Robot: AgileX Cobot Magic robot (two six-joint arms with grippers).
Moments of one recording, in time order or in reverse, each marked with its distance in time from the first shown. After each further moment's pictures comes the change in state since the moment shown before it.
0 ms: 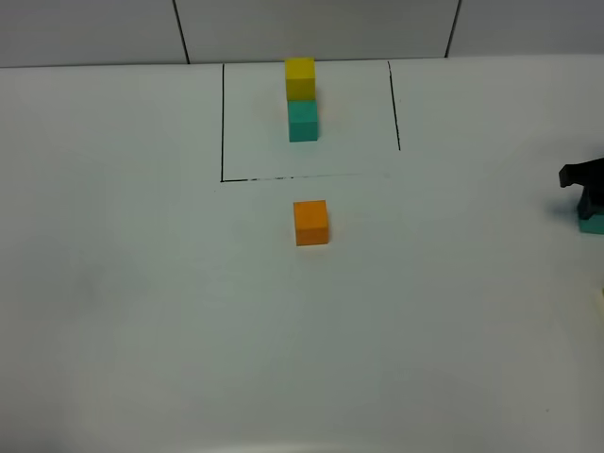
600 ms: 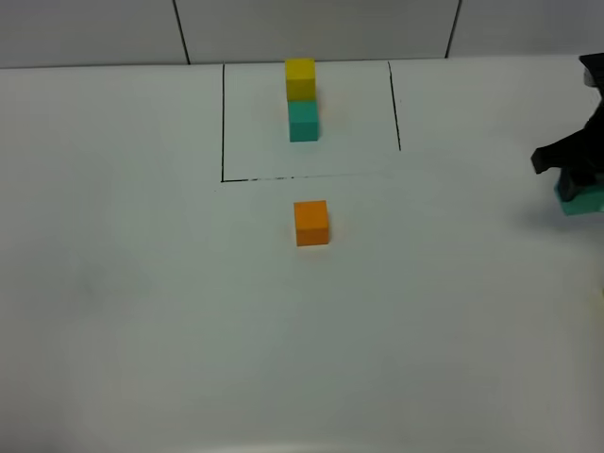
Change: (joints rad) left arm 0.000 0.000 0.000 0.000 0.000 0.000; right arm 0.218 -0.188 -0.026 -0.101 0.219 0.037
